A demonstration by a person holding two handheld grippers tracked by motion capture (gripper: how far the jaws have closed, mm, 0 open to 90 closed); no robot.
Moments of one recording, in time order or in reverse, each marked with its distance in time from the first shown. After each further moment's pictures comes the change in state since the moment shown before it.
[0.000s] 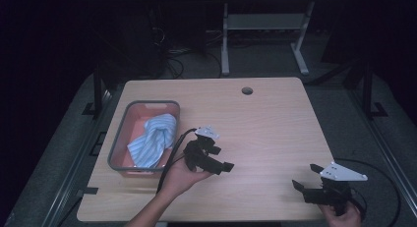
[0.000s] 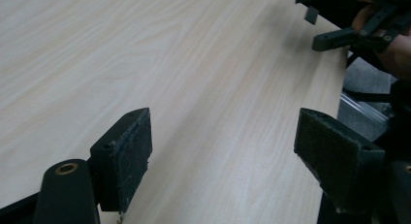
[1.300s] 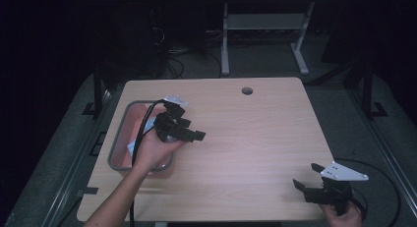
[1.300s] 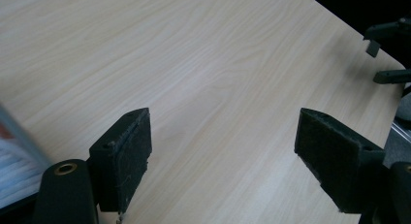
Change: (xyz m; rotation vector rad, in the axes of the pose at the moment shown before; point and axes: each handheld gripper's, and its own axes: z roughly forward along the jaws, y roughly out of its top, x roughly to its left) left arm 0.055 0.027 -0.079 -0.009 0.173 -0.089; right arm -0.001 0.001 -0.001 -0.001 -0.010 -0.008
